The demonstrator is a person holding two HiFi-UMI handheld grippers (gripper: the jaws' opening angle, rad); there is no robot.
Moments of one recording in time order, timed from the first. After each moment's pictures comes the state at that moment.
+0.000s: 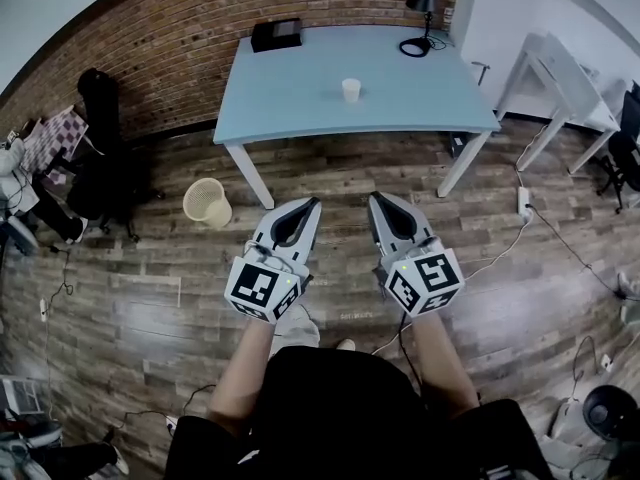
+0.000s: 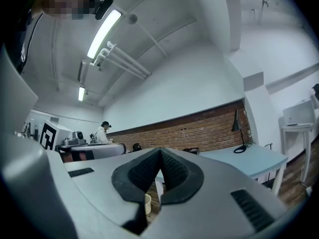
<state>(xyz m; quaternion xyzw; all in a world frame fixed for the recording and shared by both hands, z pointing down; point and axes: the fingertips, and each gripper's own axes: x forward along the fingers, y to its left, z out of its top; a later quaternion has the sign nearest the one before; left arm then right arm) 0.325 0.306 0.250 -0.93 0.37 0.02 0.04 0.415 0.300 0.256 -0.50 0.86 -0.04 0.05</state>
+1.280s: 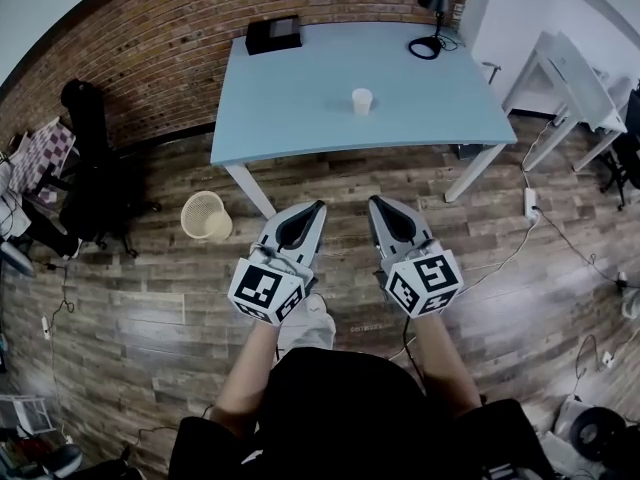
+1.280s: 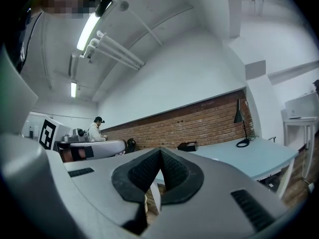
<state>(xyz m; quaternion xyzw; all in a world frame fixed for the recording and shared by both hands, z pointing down) 0.295 0.168 0.272 -0.94 0.35 0.02 -0.01 0.377 0.164 0.285 -0.51 0.86 -0.07 0.03</state>
